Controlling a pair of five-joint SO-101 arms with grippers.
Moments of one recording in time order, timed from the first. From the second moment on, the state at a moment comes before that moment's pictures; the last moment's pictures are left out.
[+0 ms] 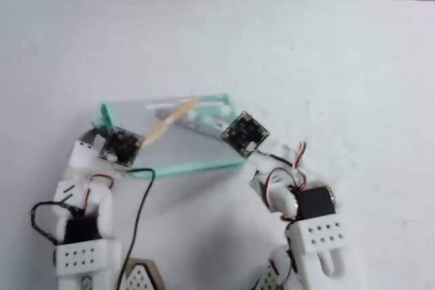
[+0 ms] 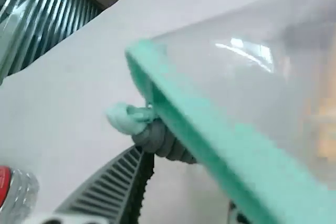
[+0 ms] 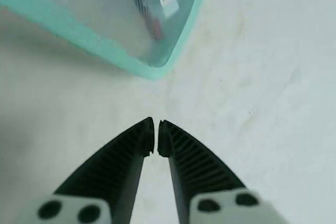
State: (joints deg) left arm -13.9 -86.9 97.7 28.8 -37.2; right arm -13.8 -62.7 67.4 61.8 36.3
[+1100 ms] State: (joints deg) left arm -13.1 -87.8 61.5 70.8 -39.0; right arm -5.6 -62.7 79.0 50.3 31.7
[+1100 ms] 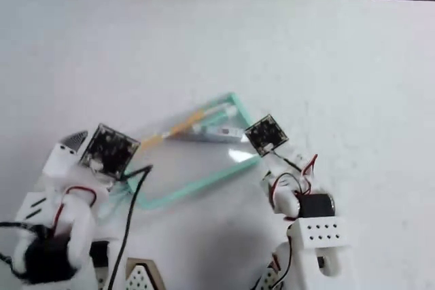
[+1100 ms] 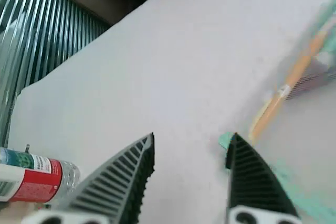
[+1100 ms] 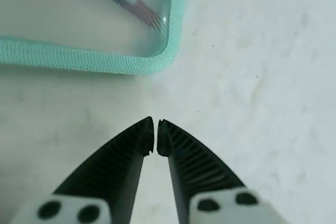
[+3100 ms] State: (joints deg) left arm 2.3 4.8 25.2 60.3 -10.1; right arm -4.1 -62.7 81.3 48.1 31.7
